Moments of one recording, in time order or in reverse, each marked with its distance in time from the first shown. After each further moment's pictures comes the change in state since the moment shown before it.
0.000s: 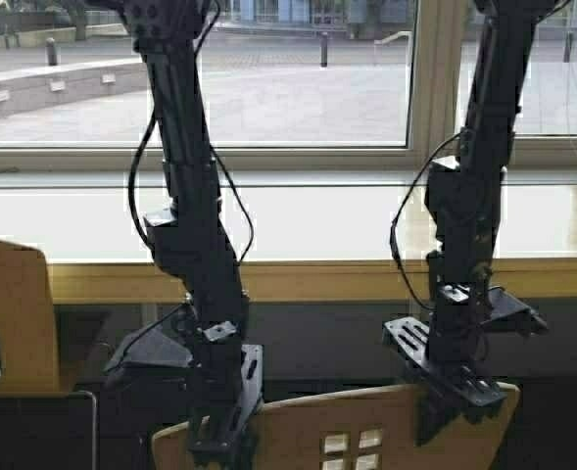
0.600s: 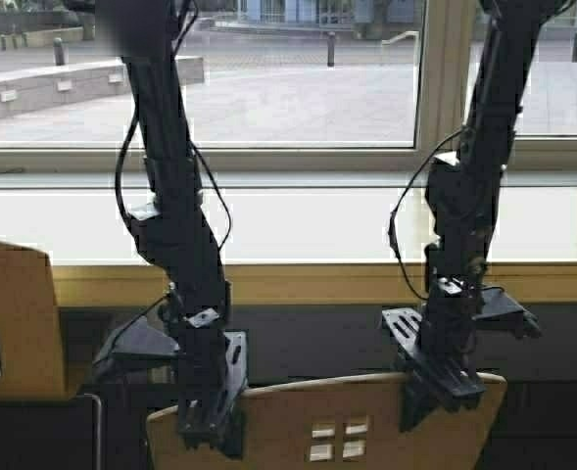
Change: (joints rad) left arm 0.143 0.003 -0.031 0.000 0.031 0.083; right arm -0.018 0.011 -0.066 0.012 0.063 0.057
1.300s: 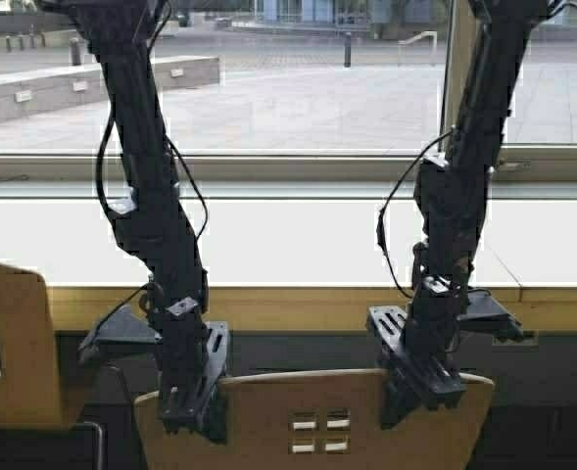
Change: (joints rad) left arm 0.083 -0.008 -0.021 0.000 0.025 0.109; right arm 0.021 0.020 -0.028 0.002 0.046 0.017
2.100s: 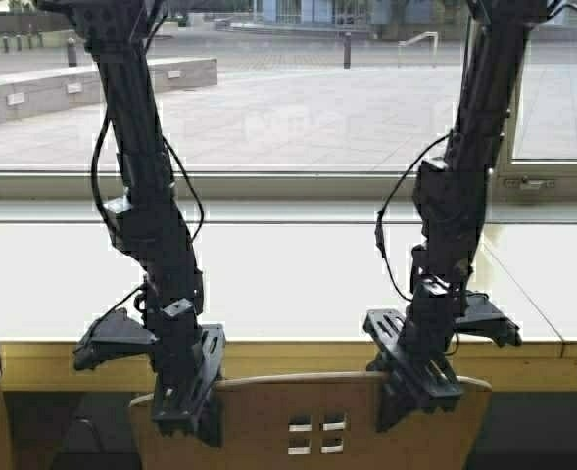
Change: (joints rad) left arm 0.009 -0.003 0.011 0.014 0.014 0.000; right arm 0.002 0.006 -0.003 0.000 0.015 0.011
